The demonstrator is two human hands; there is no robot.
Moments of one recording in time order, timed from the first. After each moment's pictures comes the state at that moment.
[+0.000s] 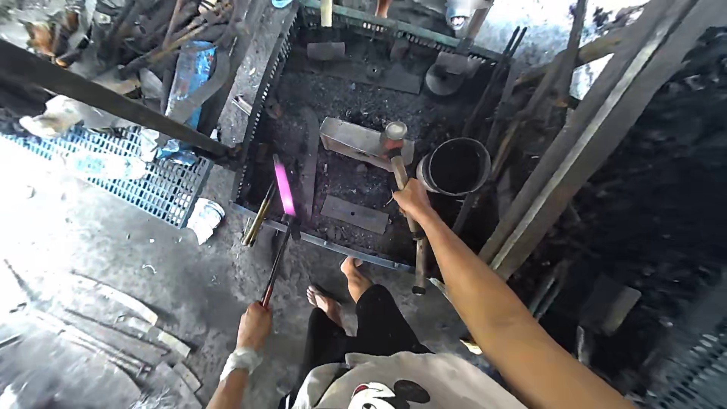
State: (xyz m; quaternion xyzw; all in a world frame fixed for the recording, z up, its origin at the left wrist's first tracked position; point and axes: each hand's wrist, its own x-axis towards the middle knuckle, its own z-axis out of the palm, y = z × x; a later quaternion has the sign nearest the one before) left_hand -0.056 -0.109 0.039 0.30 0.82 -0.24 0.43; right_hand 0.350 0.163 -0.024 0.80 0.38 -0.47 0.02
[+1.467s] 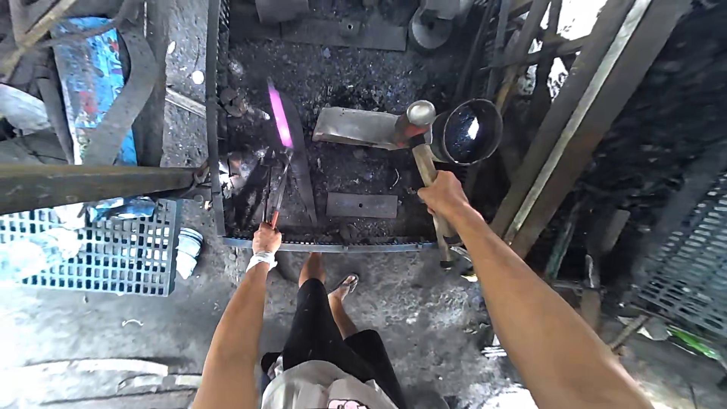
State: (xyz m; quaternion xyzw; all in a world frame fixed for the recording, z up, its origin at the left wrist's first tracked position) left_hand -0.134 0.166 -0.186 0.47 0.74 -0.23 0.42; right_hand 0.281 0.195 -0.005 0.88 0.22 -0.40 0.10
